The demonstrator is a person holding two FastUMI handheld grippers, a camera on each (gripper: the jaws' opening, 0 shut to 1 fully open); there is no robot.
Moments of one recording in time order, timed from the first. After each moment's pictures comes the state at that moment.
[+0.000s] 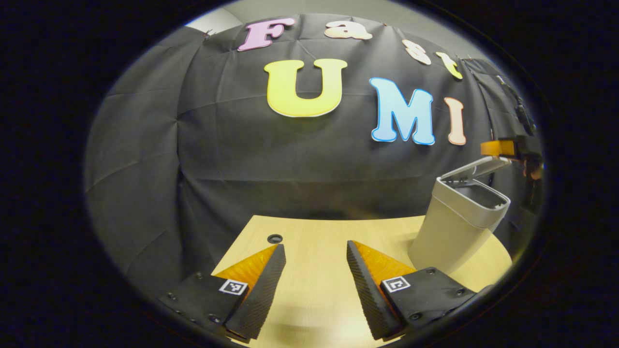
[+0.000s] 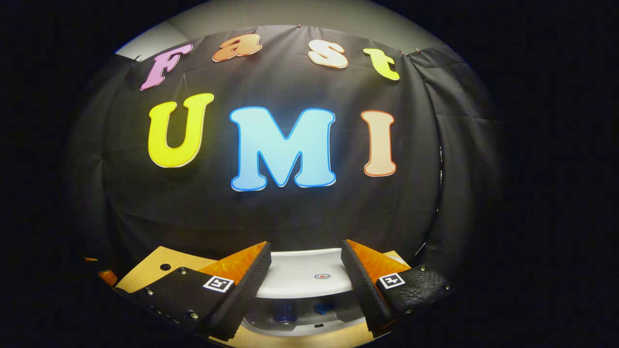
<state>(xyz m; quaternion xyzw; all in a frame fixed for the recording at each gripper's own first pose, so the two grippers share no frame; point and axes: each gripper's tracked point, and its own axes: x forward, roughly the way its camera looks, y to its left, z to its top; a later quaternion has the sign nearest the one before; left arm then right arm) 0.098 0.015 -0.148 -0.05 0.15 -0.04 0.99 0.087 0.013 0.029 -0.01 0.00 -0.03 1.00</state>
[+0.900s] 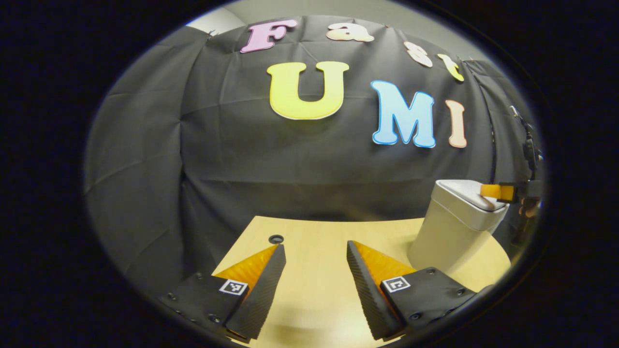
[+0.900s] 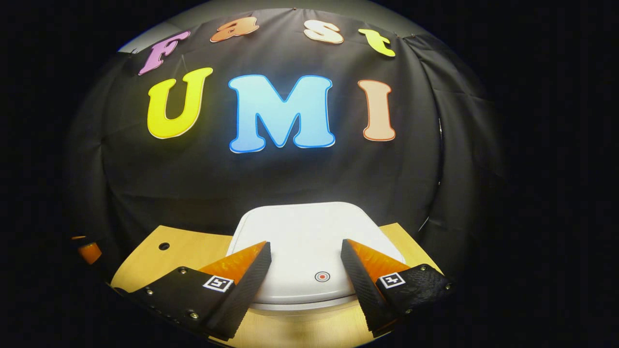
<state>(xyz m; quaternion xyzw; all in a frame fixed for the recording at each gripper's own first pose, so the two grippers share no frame) 0.092 0.010 -0.140 -0.05 0.15 -0.04 0.99 0.076 0.012 -0.044 0.00 0.06 -0.03 1.00</state>
